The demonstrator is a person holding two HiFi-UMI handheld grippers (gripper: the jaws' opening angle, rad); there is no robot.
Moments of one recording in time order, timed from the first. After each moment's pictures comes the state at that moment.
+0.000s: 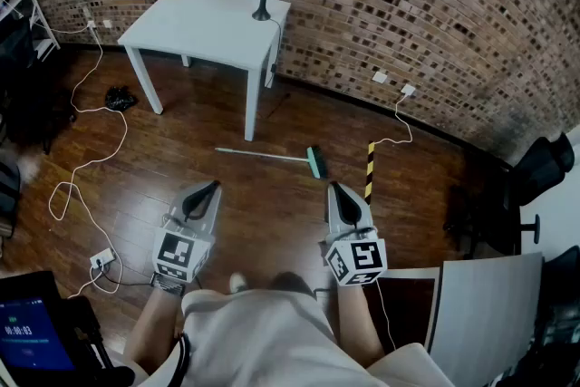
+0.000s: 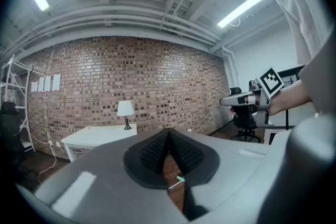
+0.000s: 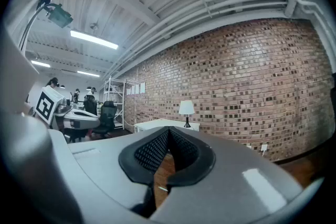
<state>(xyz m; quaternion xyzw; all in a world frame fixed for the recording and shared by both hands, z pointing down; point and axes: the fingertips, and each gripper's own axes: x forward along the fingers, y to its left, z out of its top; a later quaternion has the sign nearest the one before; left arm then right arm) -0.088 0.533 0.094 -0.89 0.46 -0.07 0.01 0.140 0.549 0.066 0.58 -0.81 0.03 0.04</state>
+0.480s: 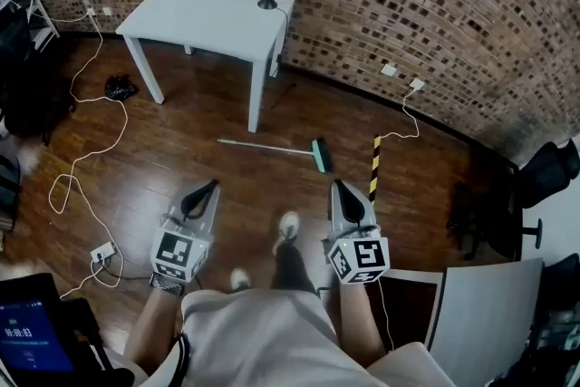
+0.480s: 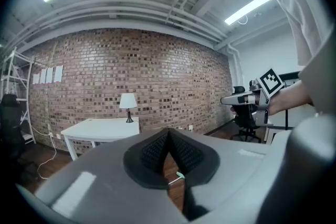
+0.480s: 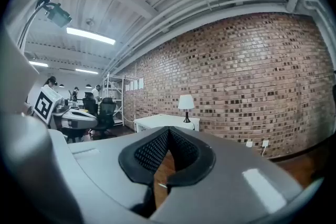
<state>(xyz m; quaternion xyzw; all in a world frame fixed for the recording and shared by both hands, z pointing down) -0.102 0.498 0.118 -0.88 0.46 -0.08 -0.02 0.134 0.506 0.092 0.58 -0.81 0.05 0.05</state>
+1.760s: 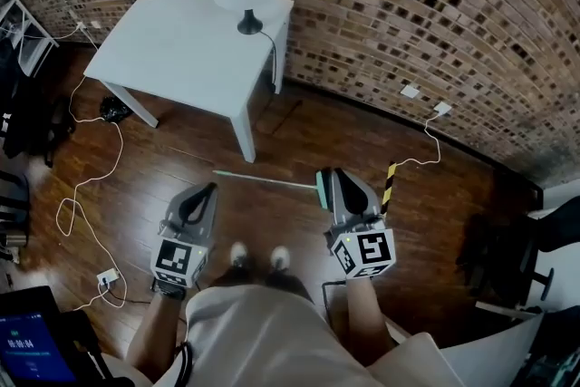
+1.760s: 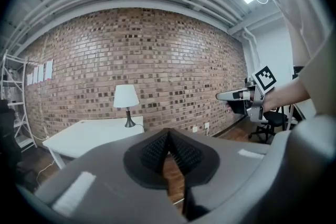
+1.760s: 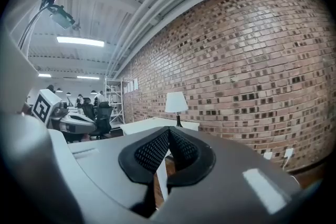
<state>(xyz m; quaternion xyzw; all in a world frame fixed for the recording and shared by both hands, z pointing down) 0.019 0.182 0.136 -0.86 0.49 -0.13 -0.02 0.250 0.157 0.113 0.53 -0.84 0.08 0.03</state>
